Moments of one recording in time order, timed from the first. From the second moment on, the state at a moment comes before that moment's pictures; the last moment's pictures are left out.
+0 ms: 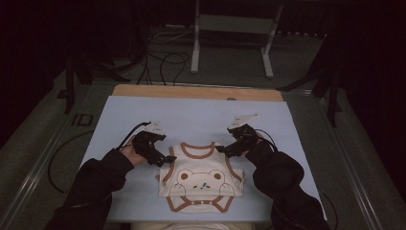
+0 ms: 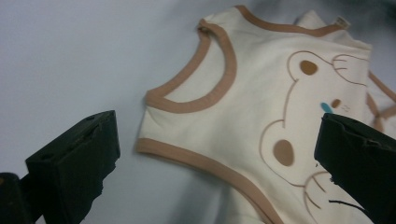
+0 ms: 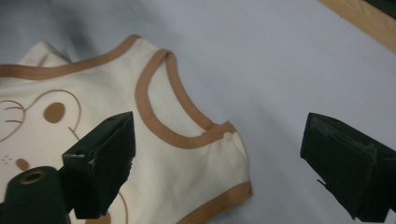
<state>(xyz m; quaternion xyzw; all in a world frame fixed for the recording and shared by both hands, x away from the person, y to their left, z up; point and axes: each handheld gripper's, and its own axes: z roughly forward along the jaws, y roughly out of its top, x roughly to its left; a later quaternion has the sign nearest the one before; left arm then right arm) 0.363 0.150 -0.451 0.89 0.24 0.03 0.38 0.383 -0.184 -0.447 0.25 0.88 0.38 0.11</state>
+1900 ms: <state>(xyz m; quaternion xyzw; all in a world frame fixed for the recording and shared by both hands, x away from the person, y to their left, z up) 0.399 0.127 -0.510 0.91 0.27 0.06 0.31 0.407 -0.175 -0.507 0.27 0.92 0.28 0.07</state>
